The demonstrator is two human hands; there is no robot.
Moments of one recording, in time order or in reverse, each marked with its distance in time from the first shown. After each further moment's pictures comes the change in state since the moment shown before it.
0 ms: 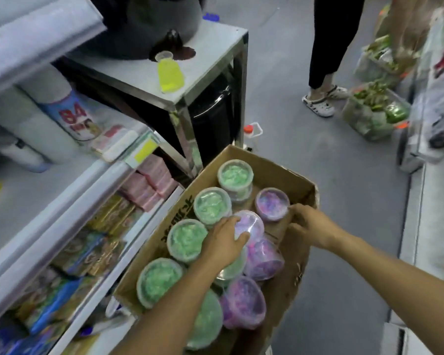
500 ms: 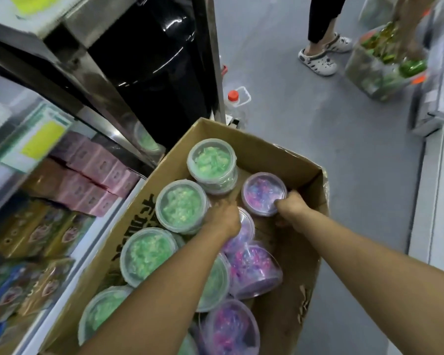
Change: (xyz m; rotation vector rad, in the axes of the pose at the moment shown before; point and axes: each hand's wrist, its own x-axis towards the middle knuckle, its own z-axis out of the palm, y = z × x) left_hand 0.164 -0.014 0.085 0.406 -0.279 -0.070; right_hand 0.152 0.041 0.075 0.733 0.047 0.671
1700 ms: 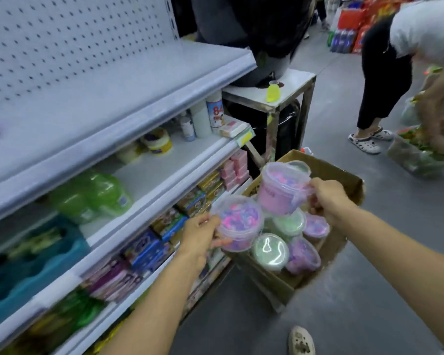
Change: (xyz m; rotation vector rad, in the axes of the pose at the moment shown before) left_hand -0.511 -0.152 -0.006 -1.598 0.628 -0.214; right_hand -0.449 0.029 0.034 0.402 -0.061 -0.520
